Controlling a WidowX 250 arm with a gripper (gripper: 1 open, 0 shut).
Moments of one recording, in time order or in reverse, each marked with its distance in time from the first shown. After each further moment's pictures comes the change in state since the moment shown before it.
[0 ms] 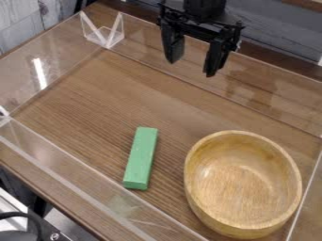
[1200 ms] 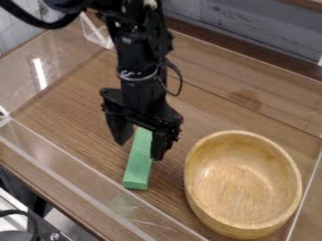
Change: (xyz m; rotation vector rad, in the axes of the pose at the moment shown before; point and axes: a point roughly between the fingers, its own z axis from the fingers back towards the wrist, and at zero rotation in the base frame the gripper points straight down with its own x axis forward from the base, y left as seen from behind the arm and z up) arm -0.083 0.014 -0.075 -0.026 -0.035 0.081
